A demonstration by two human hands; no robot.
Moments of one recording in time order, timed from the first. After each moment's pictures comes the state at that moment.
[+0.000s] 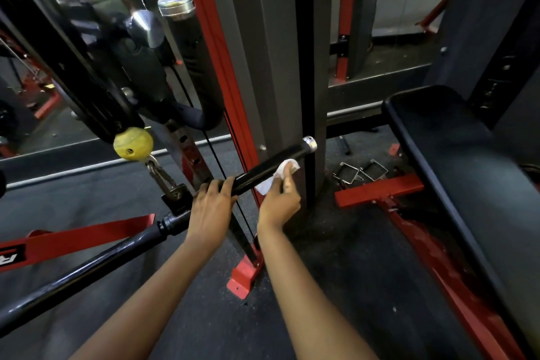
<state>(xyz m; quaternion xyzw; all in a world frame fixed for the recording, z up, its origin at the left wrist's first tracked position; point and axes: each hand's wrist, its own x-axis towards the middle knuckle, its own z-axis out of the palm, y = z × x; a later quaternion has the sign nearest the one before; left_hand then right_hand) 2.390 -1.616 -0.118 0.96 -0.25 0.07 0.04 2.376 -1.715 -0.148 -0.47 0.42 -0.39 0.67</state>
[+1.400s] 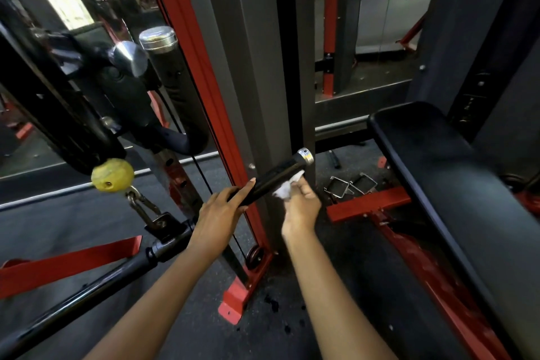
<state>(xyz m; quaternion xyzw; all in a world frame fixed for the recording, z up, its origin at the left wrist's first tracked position) 2.413 -1.643 -0.123 0.91 -0.39 0.08 0.15 2.376 -1.786 -0.142 -0.29 0.35 -0.30 0.84</state>
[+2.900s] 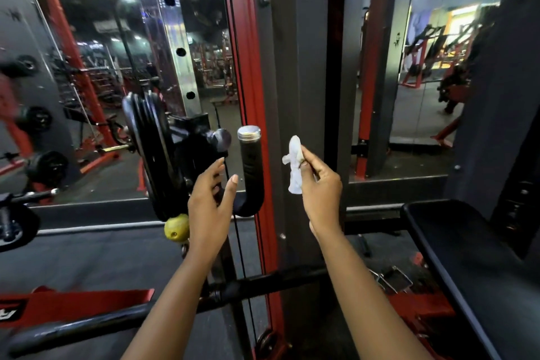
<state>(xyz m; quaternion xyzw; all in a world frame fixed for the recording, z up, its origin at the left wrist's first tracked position) 2.407 -1.621 0.029 0.76 -0.20 0.25 0.57 2.380 -1.784 0.035 -0.66 0.05 -0.42 0.62</state>
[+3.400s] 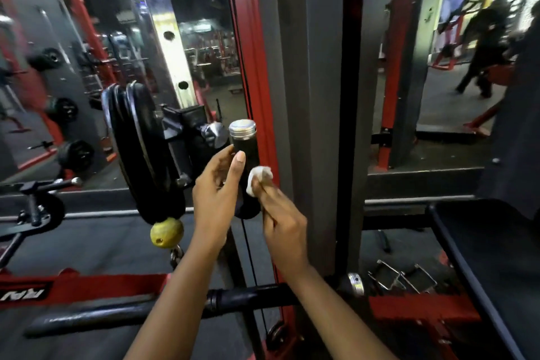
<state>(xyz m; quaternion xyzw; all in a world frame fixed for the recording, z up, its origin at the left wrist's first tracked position) 2.418 -1.654 0.049 0.71 -0.17 0.20 0.65 2.412 -1.751 -0.033 -0.72 -0.15 -0.54 0.41</state>
